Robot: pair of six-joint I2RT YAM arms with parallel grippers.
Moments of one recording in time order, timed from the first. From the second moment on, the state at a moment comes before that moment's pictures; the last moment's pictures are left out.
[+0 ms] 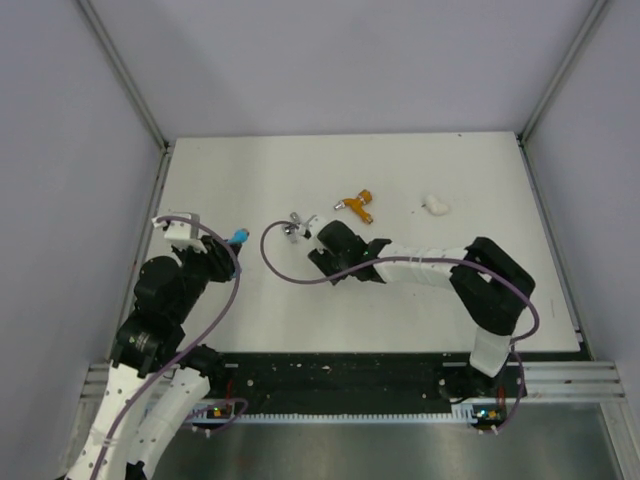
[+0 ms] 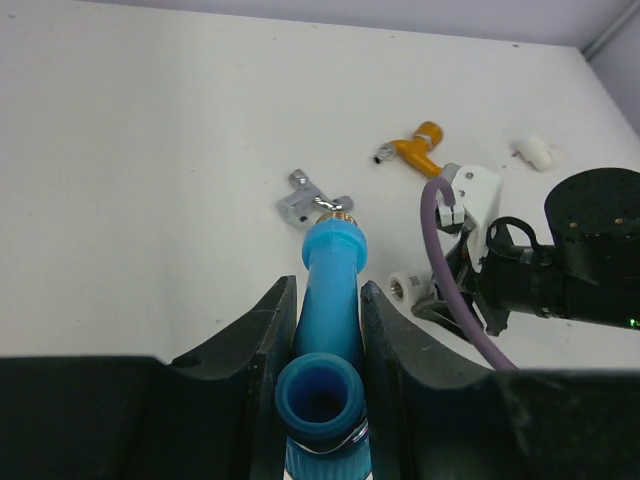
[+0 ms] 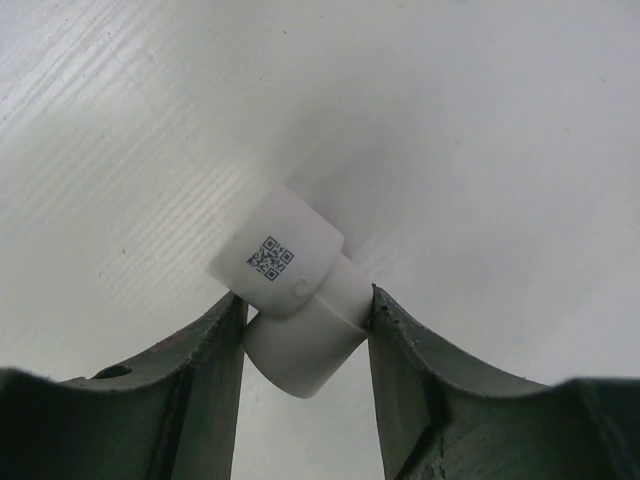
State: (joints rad) left arm -0.33 0.45 0.77 -0.51 -0.08 -0.27; right arm 0.94 1.86 1.16 -0.17 0.14 0.01
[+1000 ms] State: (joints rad) left arm -0.46 0.95 0.56 0.60 0.62 -0.98; right arm 0.94 0.99 0.56 0.56 0.22 -0.30
